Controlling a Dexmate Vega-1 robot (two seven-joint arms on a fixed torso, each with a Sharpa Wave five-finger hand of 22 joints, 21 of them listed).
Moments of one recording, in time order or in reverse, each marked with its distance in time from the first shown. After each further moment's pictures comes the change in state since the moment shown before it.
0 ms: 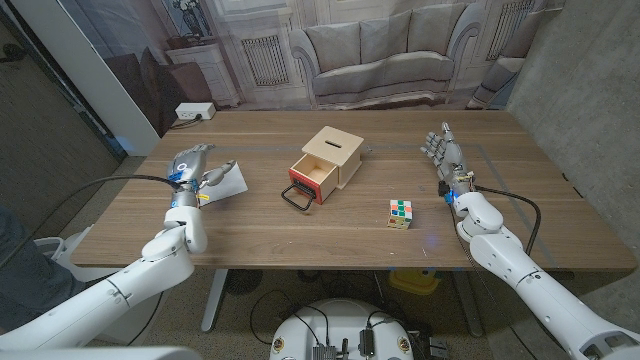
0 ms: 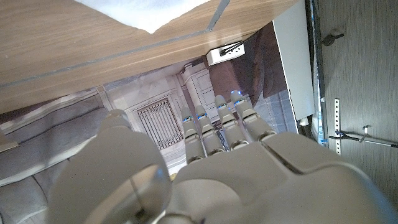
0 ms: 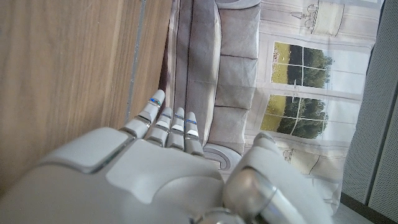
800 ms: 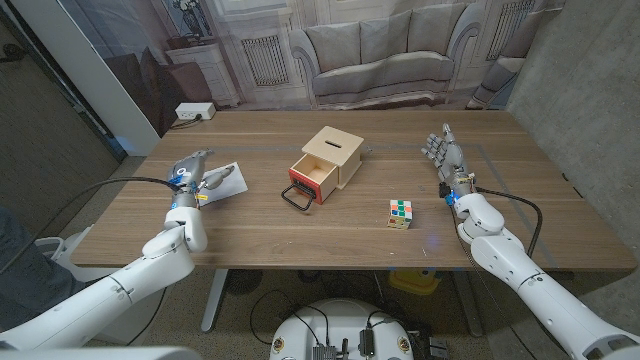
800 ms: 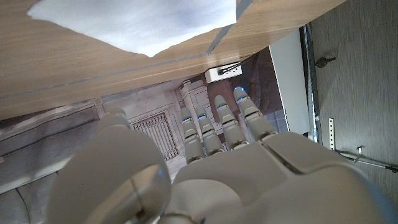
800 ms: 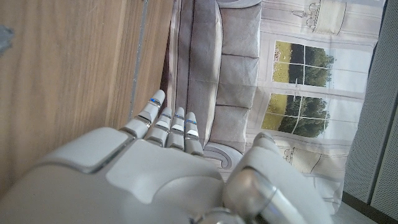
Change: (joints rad) left arm -0.031 -0.013 0.013 0.058 -0.069 -0.025 -0.025; left_hand 0.016 -0.016 -0.011 -0.013 0.004 0.000 -0.008 -0.006 0.000 0.000 0.000 -0.011 0.005 0.000 0.000 -0.008 0.003 0.014 0.039 0.000 0.000; right arm -0.017 -0.006 0.006 -0.020 0.003 -0.008 -0.009; right_hand 0.000 0.000 -0.004 -0.004 0.000 0.000 0.000 -0.005 0.000 0.002 0.002 0.000 0.000 0.000 0.000 -0.004 0.000 0.000 0.000 -0.007 0.000
